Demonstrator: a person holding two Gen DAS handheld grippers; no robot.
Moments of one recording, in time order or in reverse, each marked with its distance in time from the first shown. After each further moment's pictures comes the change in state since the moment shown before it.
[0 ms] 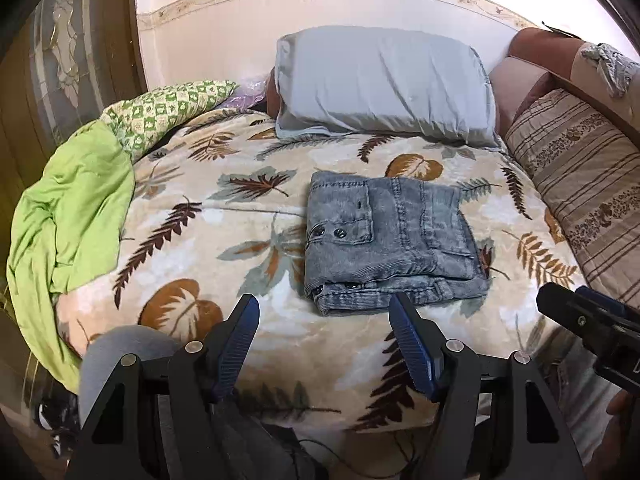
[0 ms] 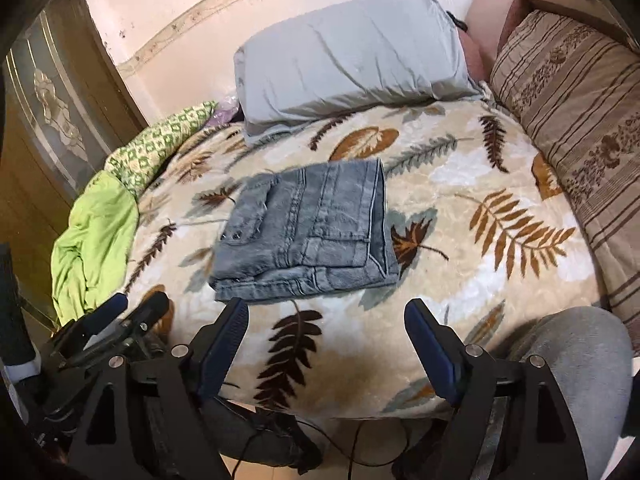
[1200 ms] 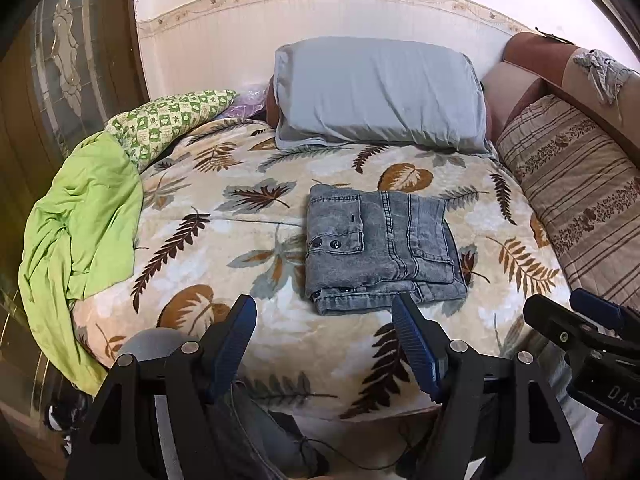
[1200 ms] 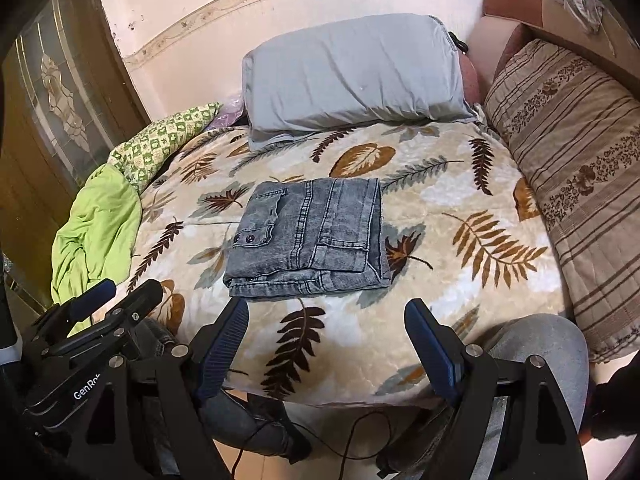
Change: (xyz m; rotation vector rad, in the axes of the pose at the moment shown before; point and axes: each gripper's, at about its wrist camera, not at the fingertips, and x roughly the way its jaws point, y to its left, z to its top) left arm -0.051 0.001 0.014 0.007 0.013 -0.005; right arm -0.038 0.022 0.006 -0.046 0.002 -0.043
